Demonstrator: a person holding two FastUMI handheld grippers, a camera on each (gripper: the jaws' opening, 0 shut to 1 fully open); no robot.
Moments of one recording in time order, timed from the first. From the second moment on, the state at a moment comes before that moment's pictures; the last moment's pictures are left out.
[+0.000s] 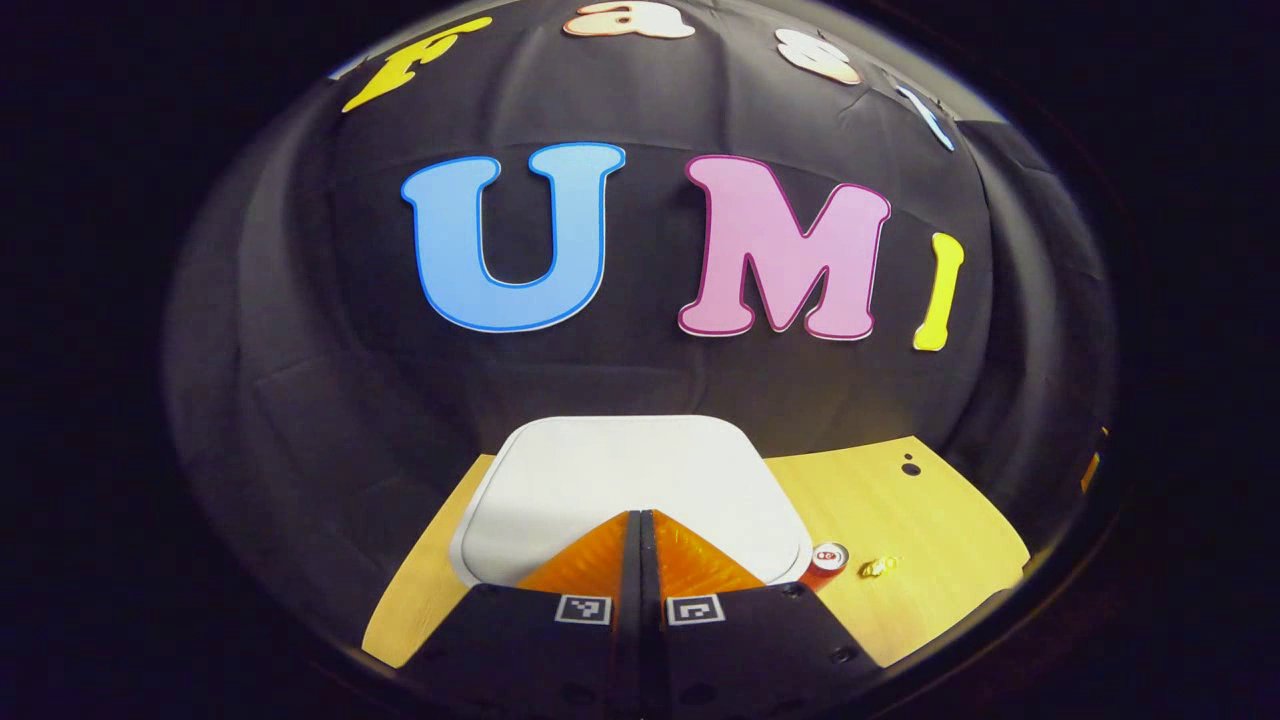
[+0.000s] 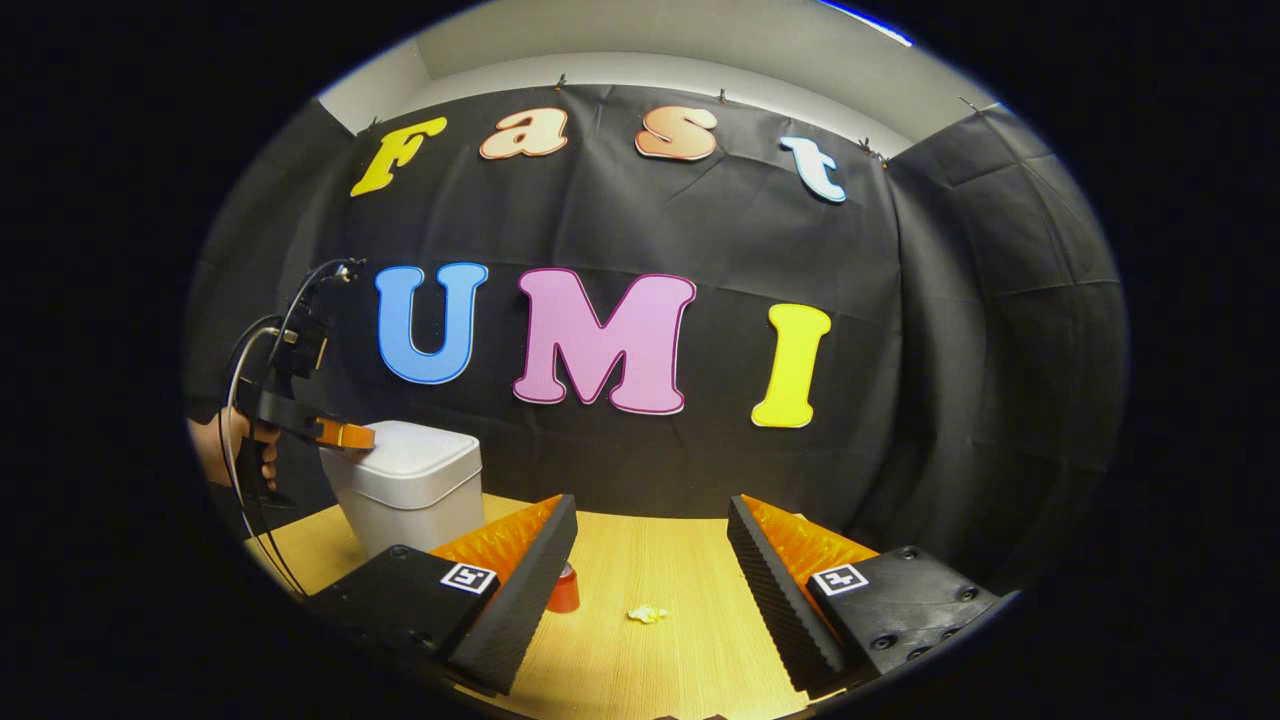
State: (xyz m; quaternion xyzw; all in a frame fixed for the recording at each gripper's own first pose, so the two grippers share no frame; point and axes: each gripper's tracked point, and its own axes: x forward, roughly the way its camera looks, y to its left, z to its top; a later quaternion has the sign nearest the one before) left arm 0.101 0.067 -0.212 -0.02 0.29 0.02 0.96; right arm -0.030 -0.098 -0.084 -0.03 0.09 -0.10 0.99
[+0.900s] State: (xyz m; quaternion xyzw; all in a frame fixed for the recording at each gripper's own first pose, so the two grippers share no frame) left arm 0.100 0.059 -0.197 -0.02 0.27 -0.01 0.96; right arm -0.026 -0.086 -0.089 -0.03 0.10 -0.08 0.99
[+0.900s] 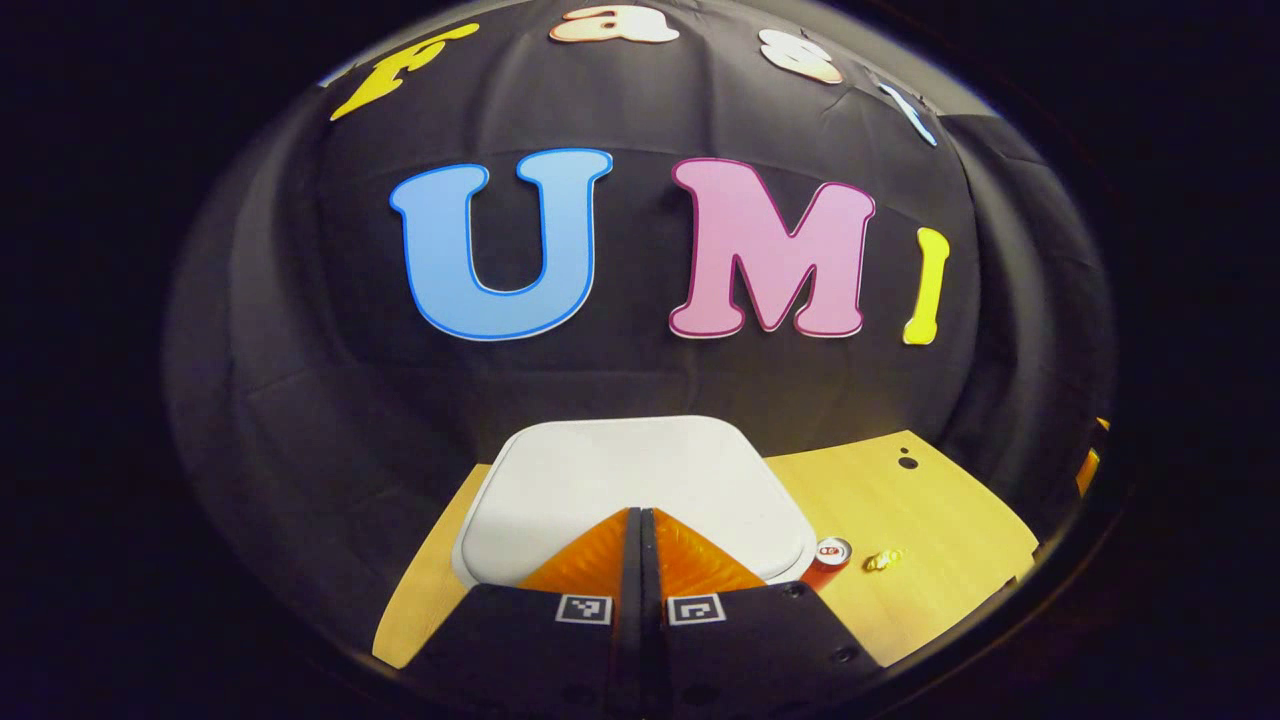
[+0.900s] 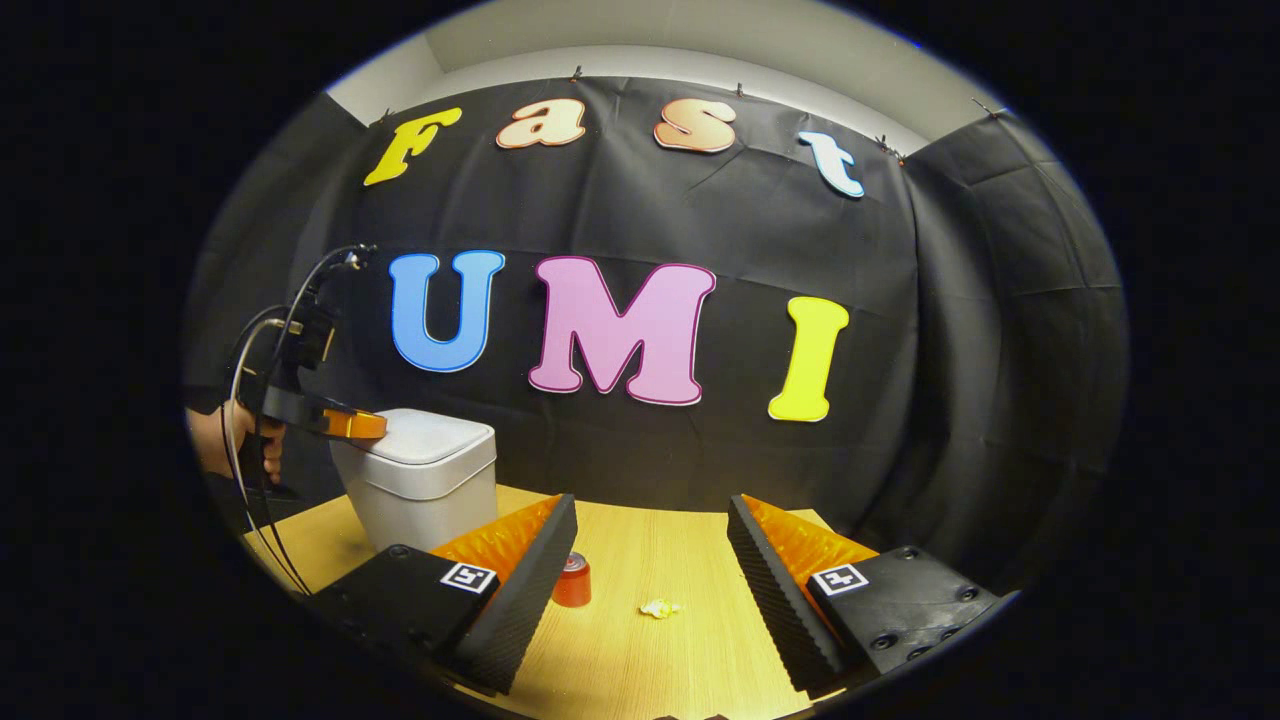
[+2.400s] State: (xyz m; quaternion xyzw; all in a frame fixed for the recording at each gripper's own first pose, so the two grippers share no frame) left arm 0.005 -0.038 -0.039 -0.08 0.07 0.00 0.99; right arm 0.021 -0.113 -0.176 0.01 0.23 -0.04 0.97
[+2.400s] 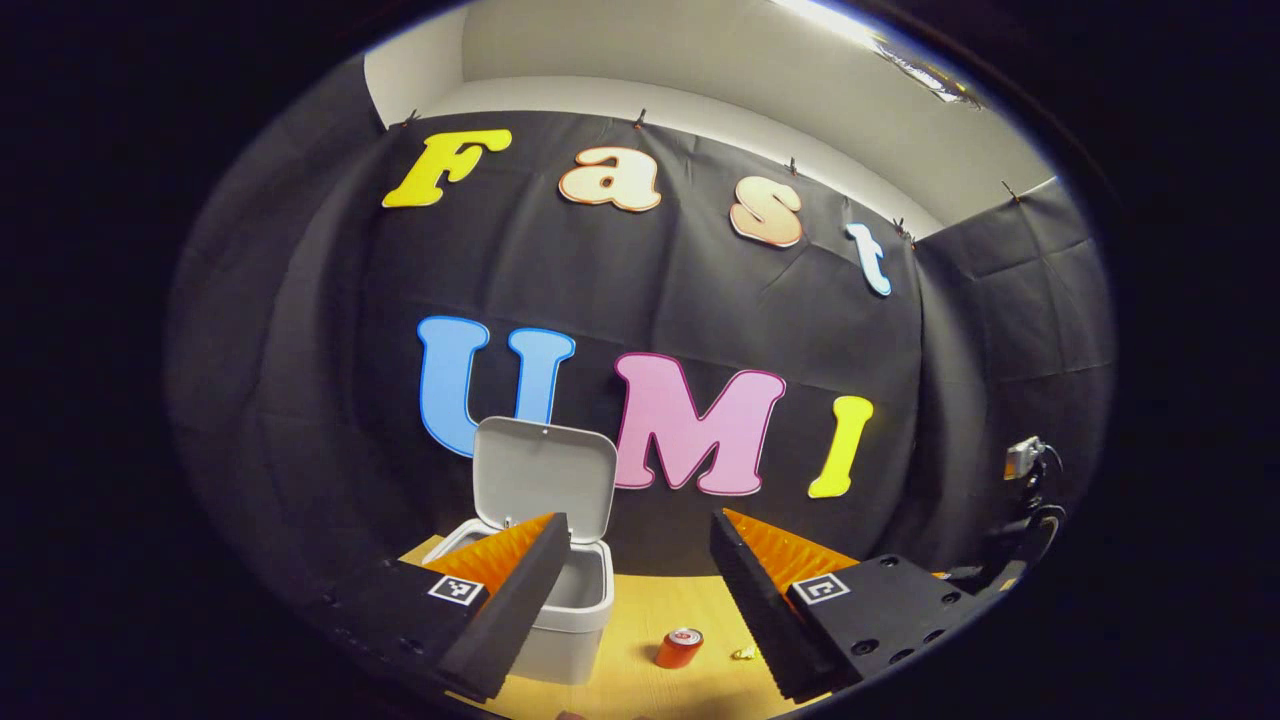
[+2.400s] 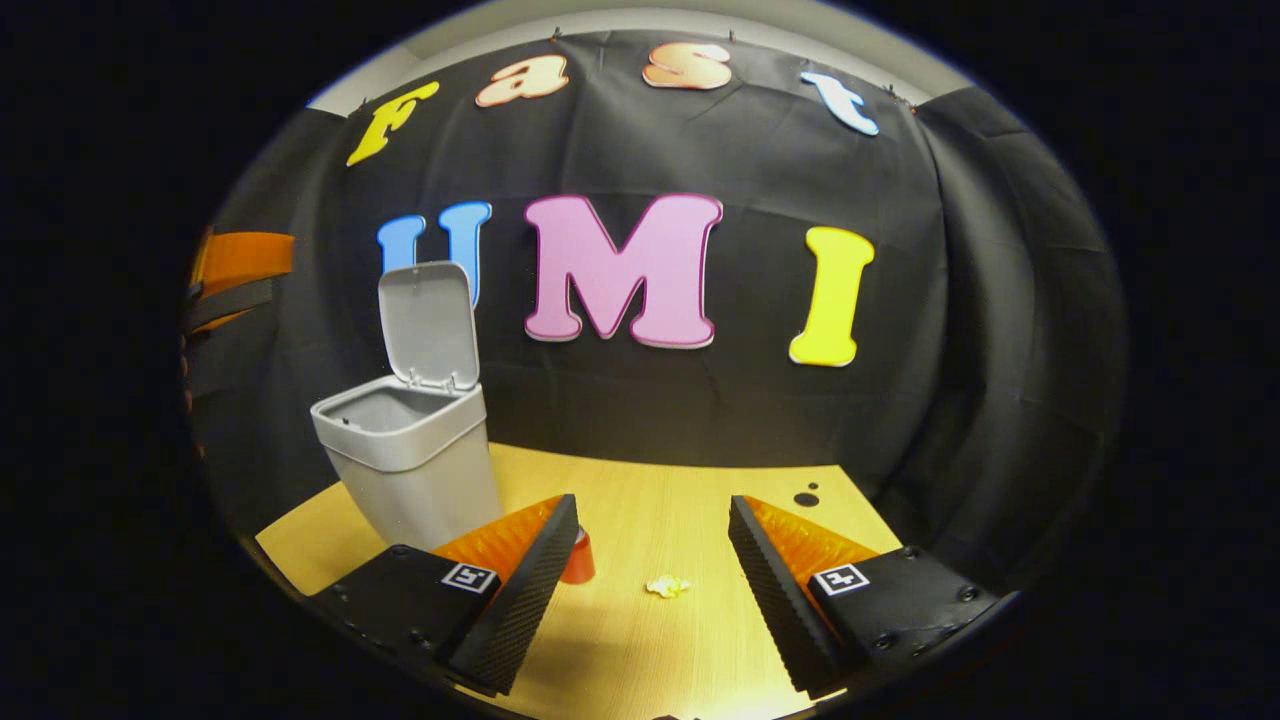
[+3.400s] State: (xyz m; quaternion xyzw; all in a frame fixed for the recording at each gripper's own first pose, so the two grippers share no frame) left arm -0.032 -0.083 -0.103 -0.03 0.17 0.06 0.98; right arm 0.082 -0.145 -0.447 -0.03 0.53 0.08 0.84
